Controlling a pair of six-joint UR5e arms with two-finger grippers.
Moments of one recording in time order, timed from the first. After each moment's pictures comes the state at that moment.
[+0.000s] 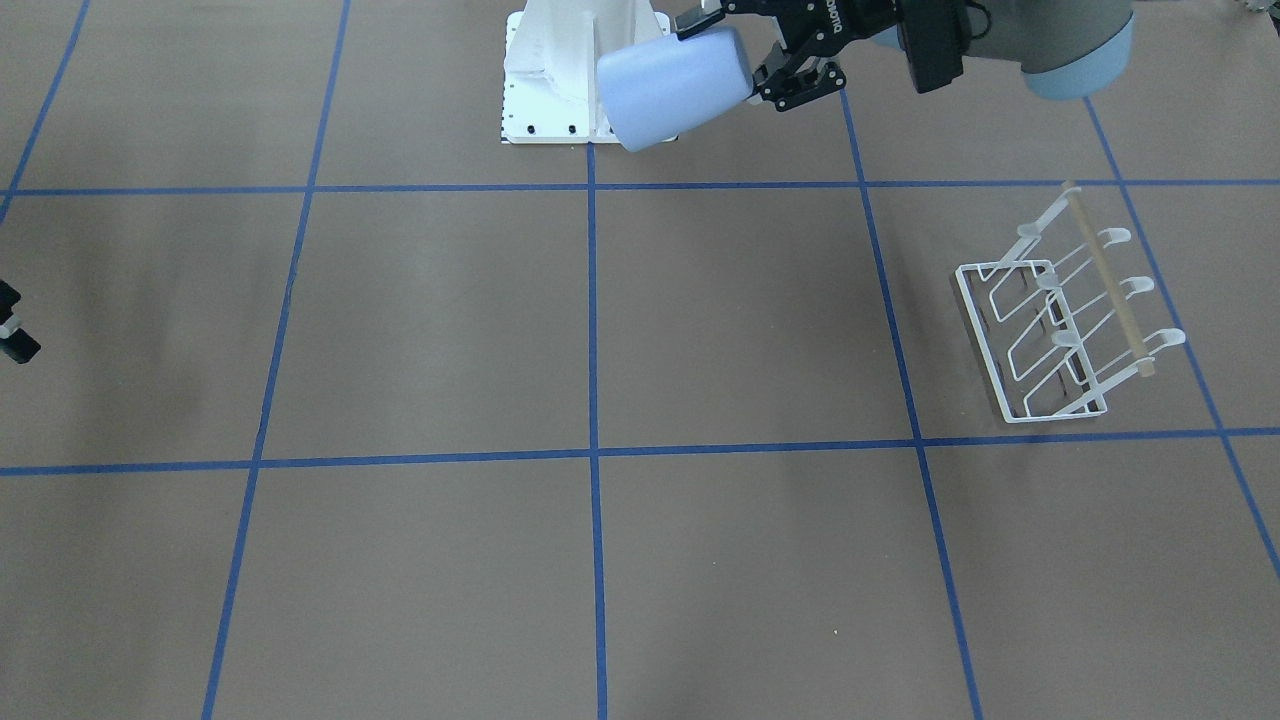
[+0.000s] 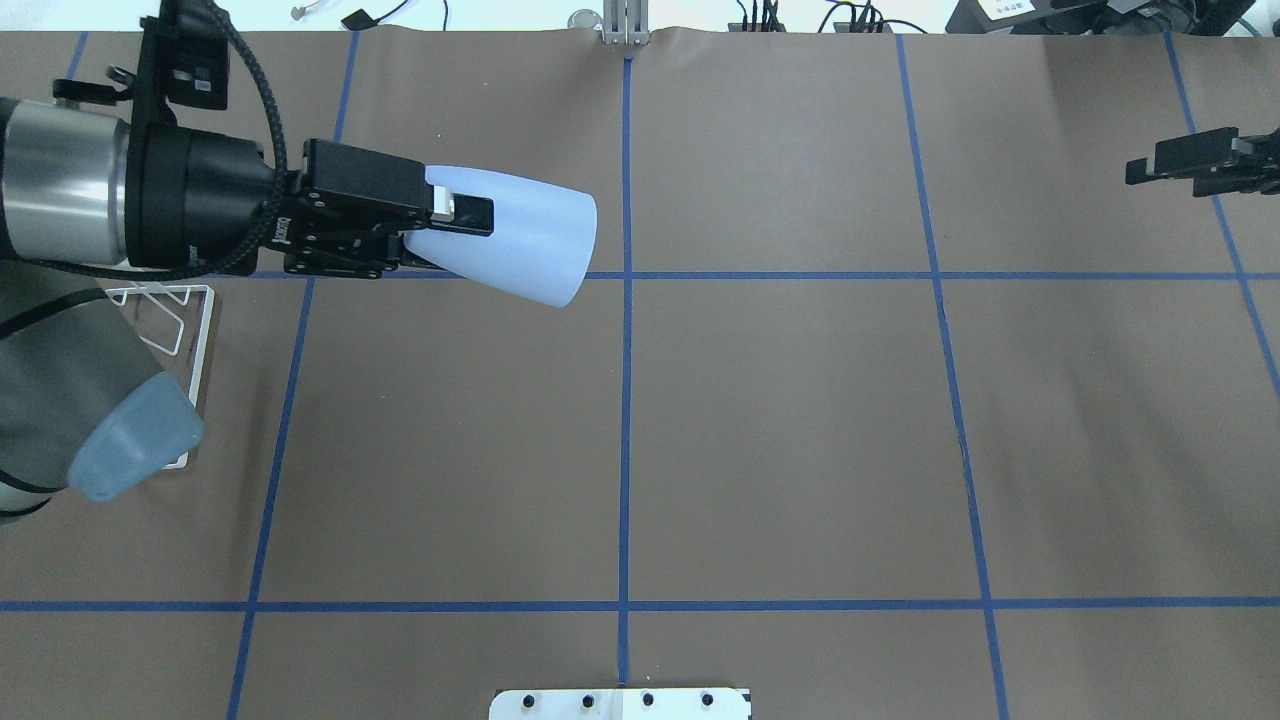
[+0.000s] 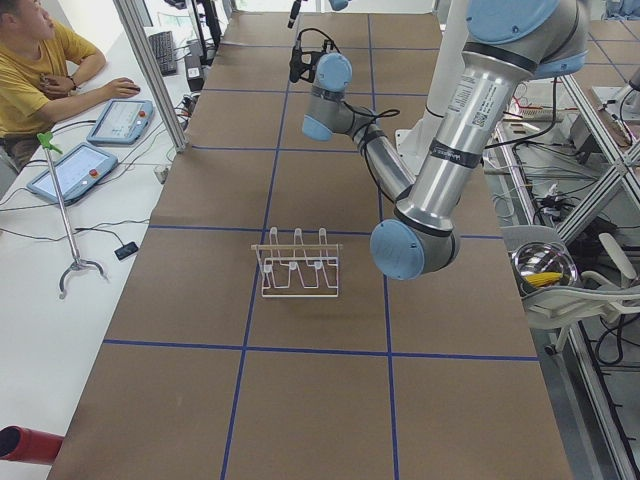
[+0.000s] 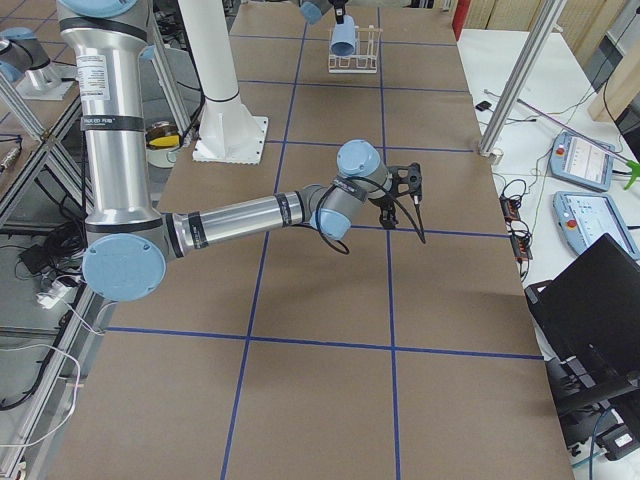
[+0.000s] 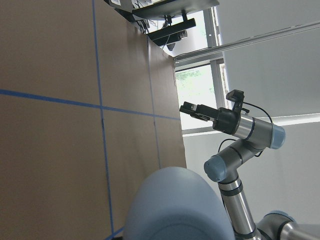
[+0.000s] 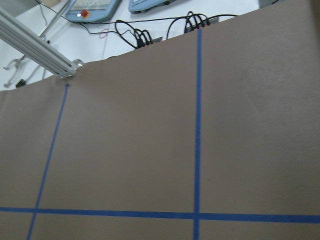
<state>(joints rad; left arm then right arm) -0.85 -1.99 -2.00 -2.59 -2.21 -1.62 1.27 -1.53 1.75 -0.93 2.28 0.78</state>
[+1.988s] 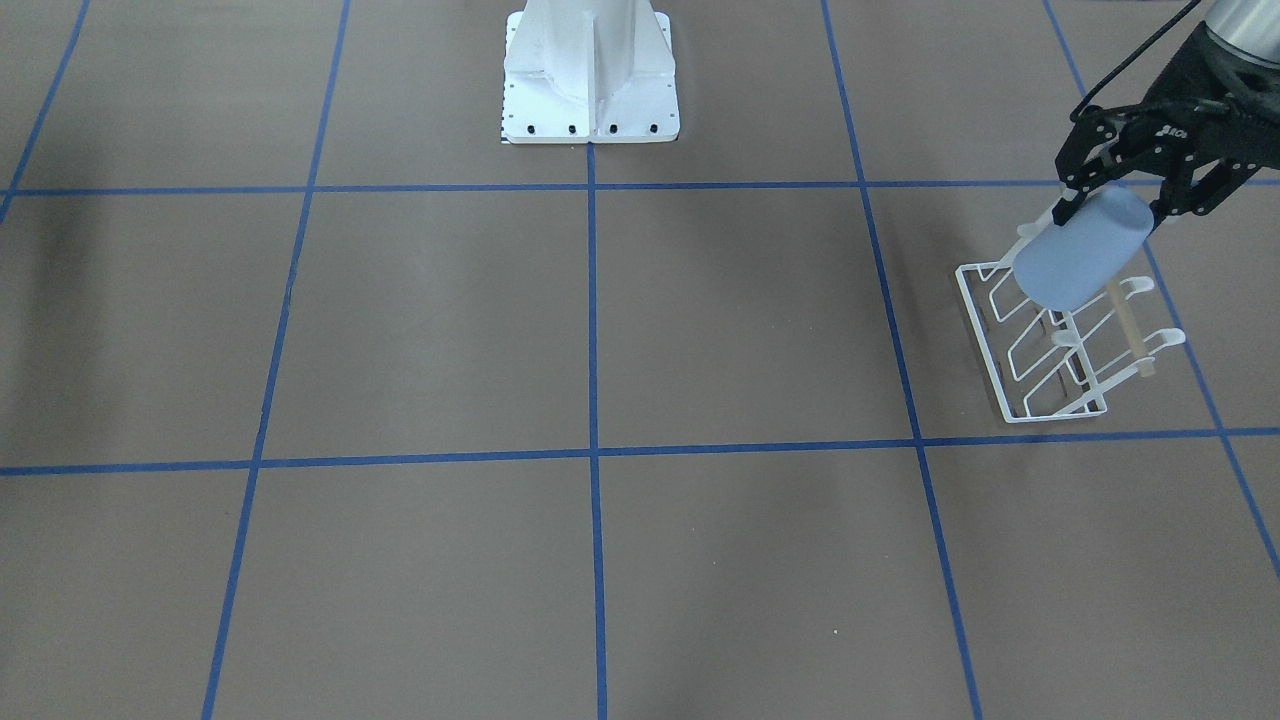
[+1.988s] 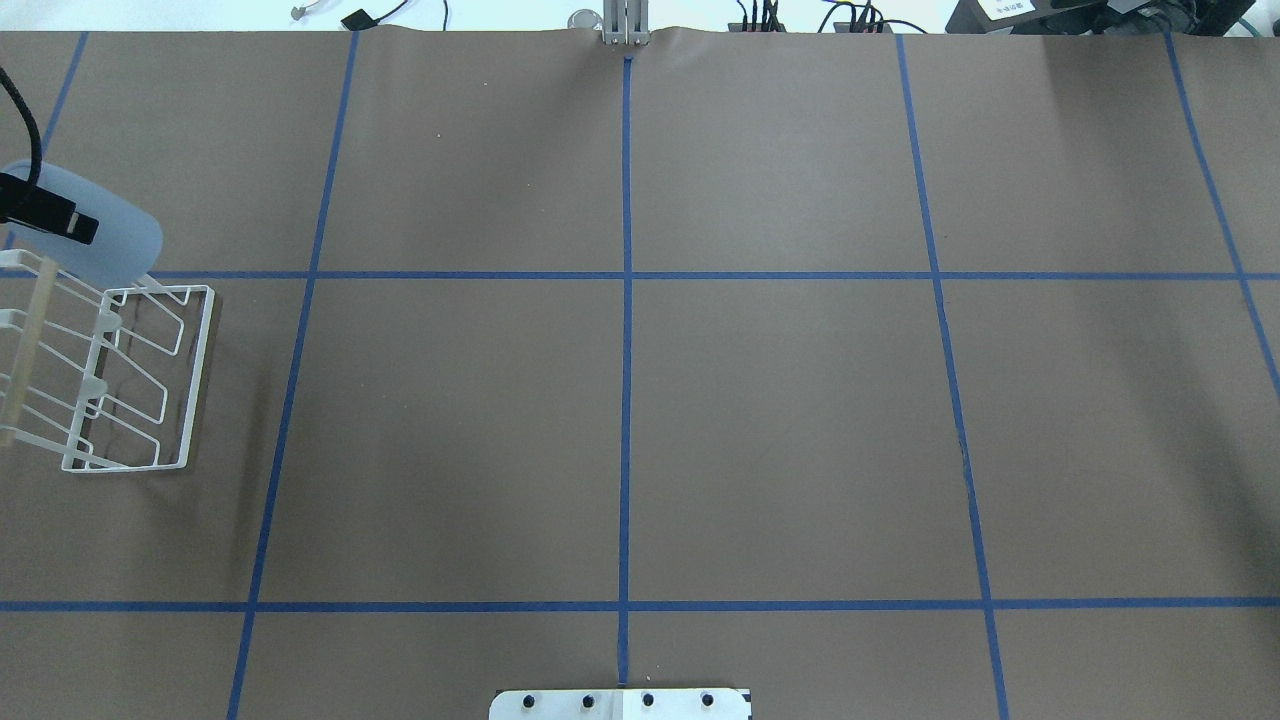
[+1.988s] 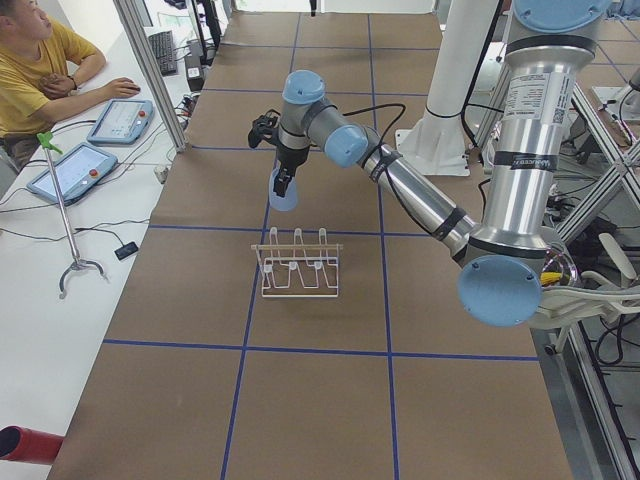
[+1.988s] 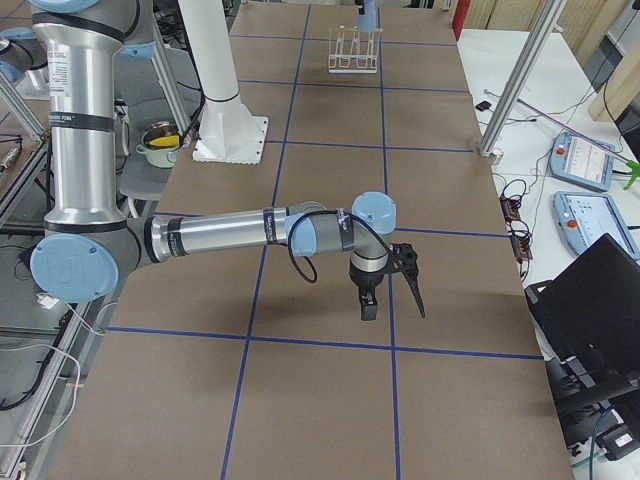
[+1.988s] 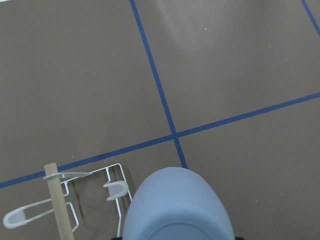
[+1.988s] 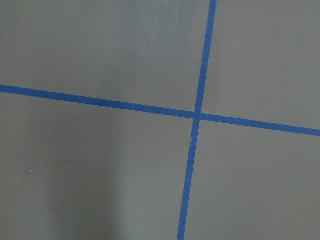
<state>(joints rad) -1.17 -1.68 -2.13 -1.59 -2.23 -0.48 1.44 -1.61 1.75 -1.56 2.23 0.08</state>
